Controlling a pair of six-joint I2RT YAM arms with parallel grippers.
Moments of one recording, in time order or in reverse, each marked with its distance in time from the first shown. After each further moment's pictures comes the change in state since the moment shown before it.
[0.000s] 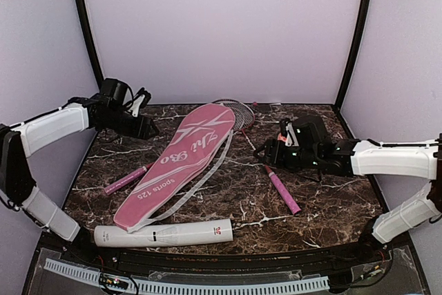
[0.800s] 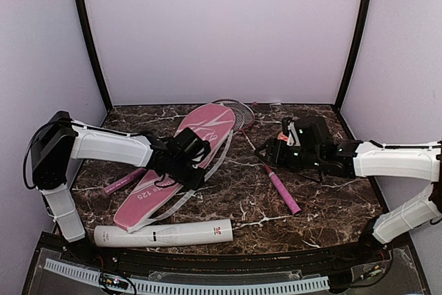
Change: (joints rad) left arm -0.600 0.284 -0.044 0.136 -0.323 -0.331; right arm 0.005 -0.018 -0.011 0.017 0.021 0.004
